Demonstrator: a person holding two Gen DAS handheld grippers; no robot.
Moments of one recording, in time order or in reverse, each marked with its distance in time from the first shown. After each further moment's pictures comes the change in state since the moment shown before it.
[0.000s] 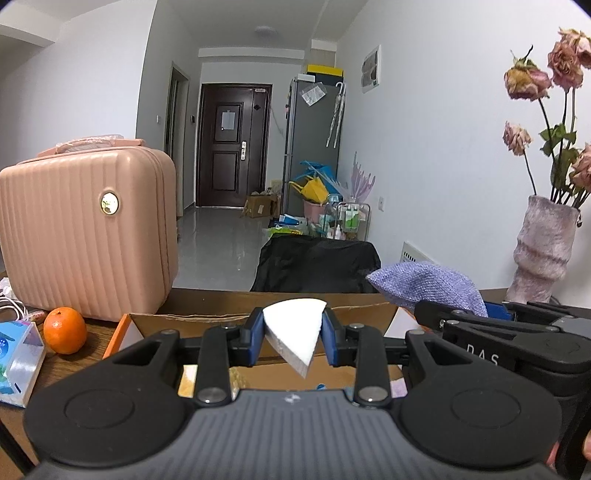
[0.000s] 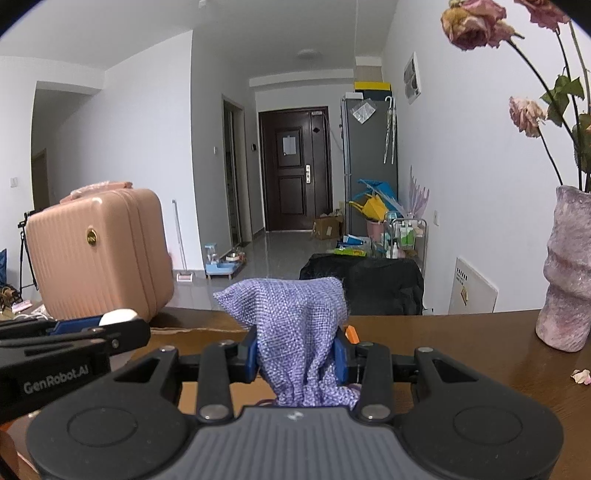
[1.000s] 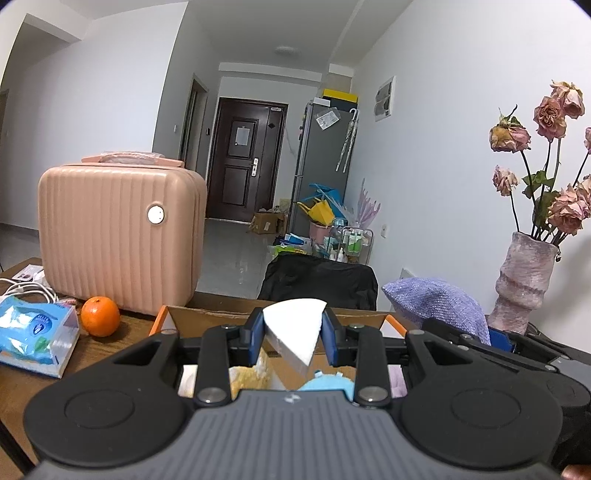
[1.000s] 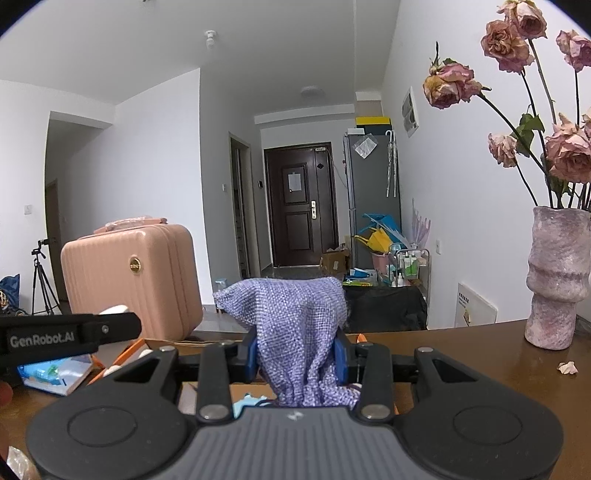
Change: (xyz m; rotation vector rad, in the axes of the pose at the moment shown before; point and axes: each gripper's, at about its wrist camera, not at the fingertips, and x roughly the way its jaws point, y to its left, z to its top) left arm -0.083 0.012 -0.004 -0.083 -0.069 0.007; right arm -0.076 0.014 -0.020 0.018 -0.134 0.024
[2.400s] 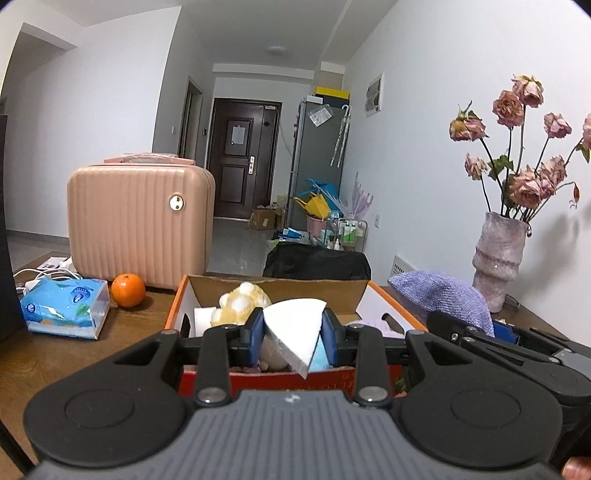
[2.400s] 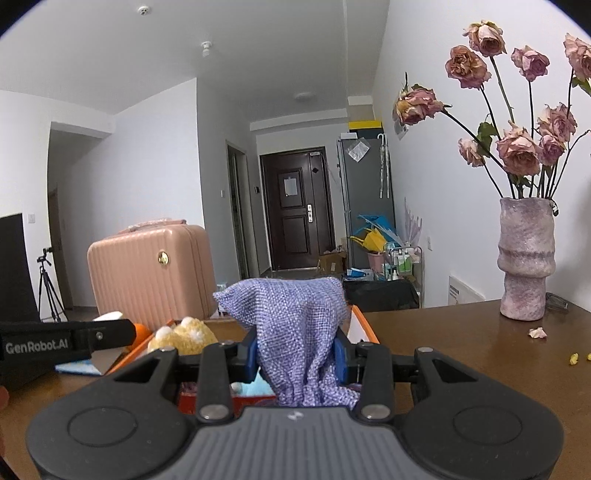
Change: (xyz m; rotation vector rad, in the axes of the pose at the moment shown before) left arm -0.094 -0.007 -0.034 0.034 0.012 -0.003; right arm -0.086 0.004 -0.017 0.035 -0.022 -0.004
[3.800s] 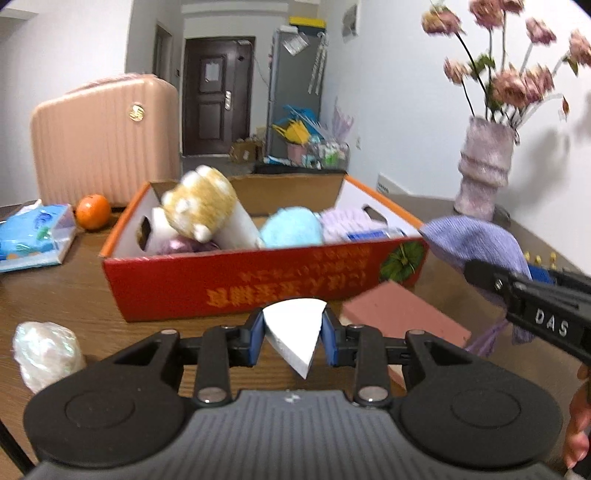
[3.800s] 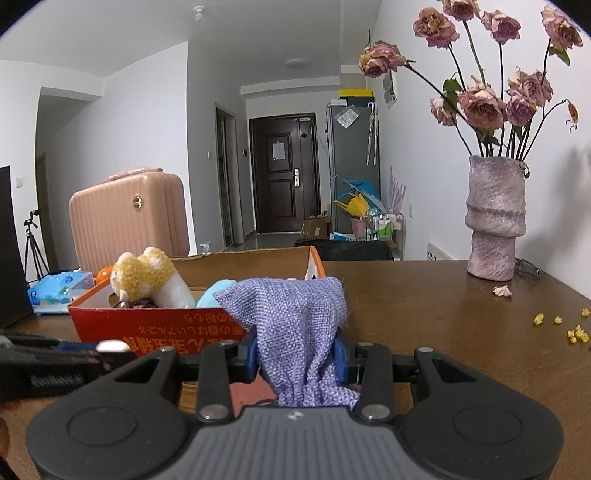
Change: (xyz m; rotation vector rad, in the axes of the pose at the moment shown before) left arm 0.029 -0.021 -0.066 0.072 0.238 -0.047; right arm -0.025 -0.044 -0.042 -0.041 0.121 -0.056
